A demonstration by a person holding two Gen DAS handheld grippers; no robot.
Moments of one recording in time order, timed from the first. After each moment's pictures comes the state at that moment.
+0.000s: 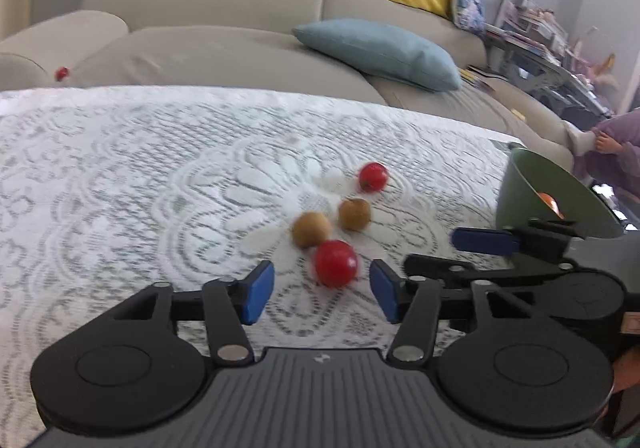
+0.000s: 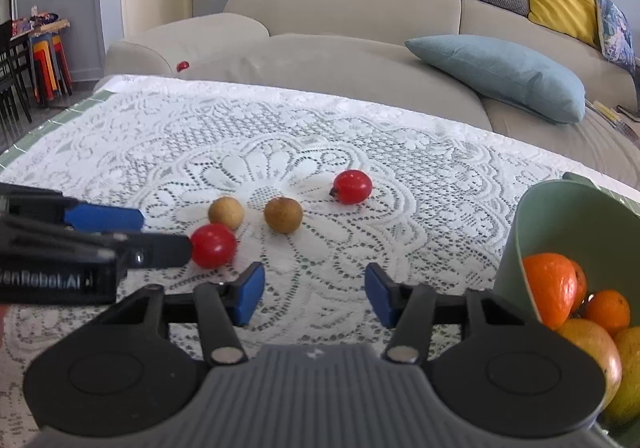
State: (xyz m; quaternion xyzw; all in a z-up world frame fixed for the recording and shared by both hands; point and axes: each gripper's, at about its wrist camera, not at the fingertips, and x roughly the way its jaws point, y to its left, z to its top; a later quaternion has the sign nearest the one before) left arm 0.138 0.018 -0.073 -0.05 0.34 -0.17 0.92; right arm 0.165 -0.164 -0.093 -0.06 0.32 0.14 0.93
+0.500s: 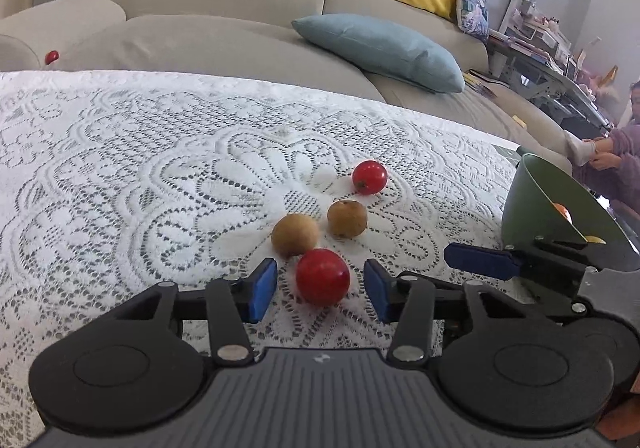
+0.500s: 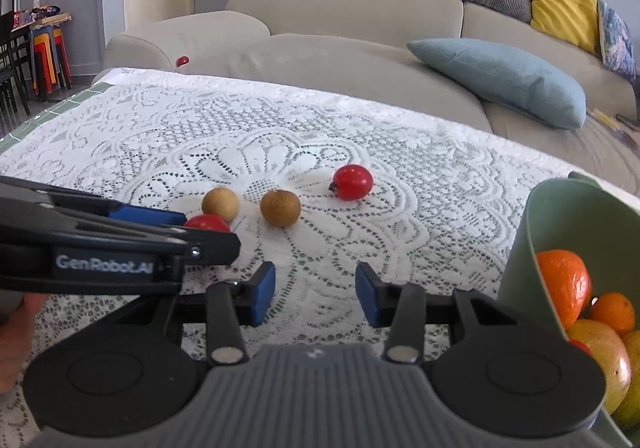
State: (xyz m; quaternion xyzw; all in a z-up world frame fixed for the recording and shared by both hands) left arm 0.160 0.003 -0.090 -0.07 0.34 -0.16 0.92; right arm 0.160 -0.157 -0.103 -0.09 0.30 0.14 0.94
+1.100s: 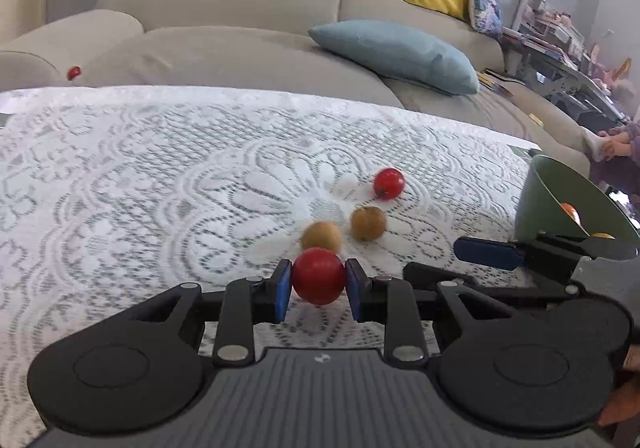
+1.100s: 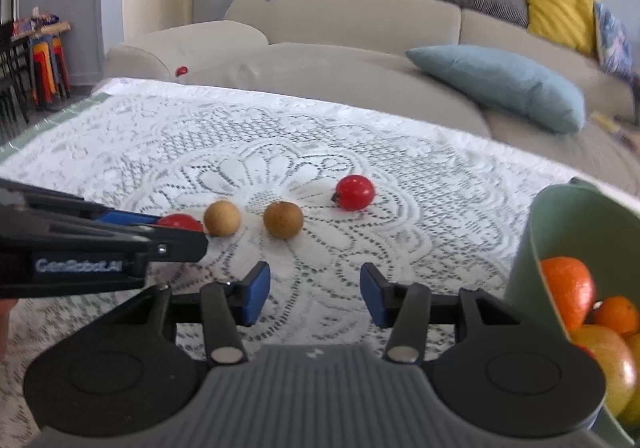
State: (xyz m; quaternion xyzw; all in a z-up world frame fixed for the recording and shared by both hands) left arm 0.146 0.015 -0.075 -0.05 0.34 -0.13 0.93; right arm 0.168 -0.159 -0.101 -0.05 0.31 0.14 0.94
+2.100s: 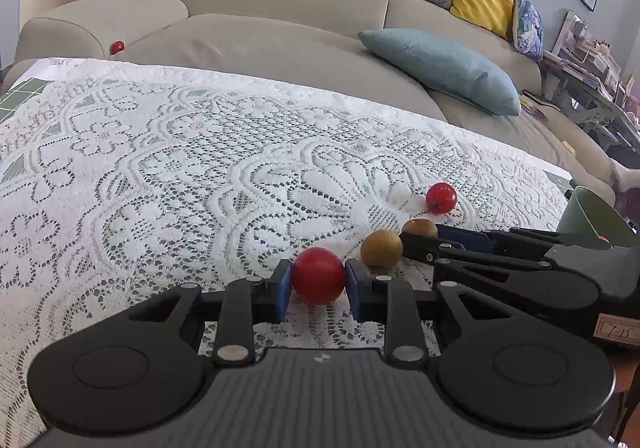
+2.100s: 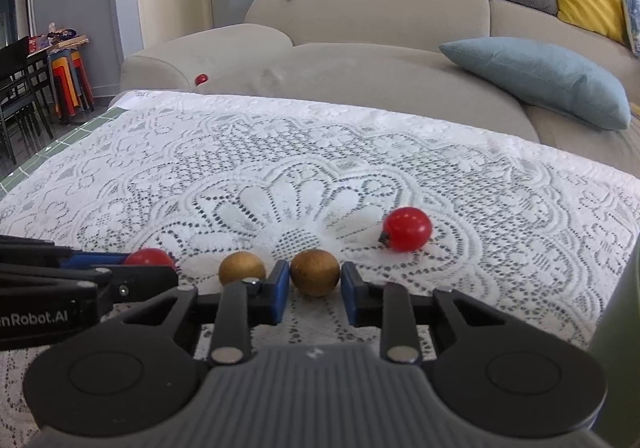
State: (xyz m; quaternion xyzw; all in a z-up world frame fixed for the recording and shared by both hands) left arm 0.156 0.043 -0.081 -0.09 0.35 -0.08 0.93; right arm 0.212 -0.130 -0.111 -0.04 0.30 0.18 0.93
